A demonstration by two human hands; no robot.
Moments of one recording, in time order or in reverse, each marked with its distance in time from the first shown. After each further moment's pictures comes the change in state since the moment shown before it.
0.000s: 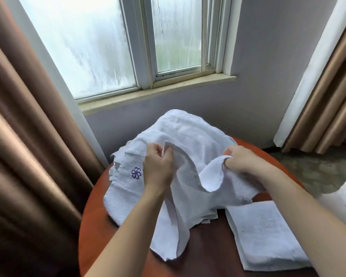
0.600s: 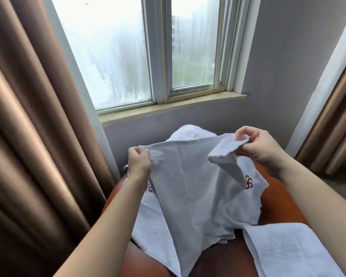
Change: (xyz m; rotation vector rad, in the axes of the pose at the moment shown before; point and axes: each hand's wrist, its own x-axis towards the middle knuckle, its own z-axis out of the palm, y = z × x) left_hand 0.101 -0.028 -0.073 -0.119 0.099 -0.245; right_hand -0.002 -0.066 -0.034 0.942 0.097 -0.359
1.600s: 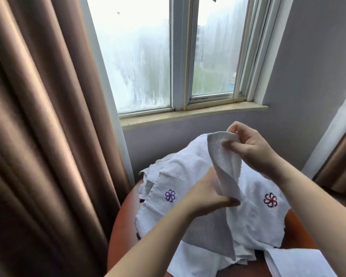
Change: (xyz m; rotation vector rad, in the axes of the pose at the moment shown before) left_hand -0.061 0.002 0.022 0.326 -0.853 0.367; right_hand 0.036 -0.031 0.074 -0.154 -0.146 -0.273
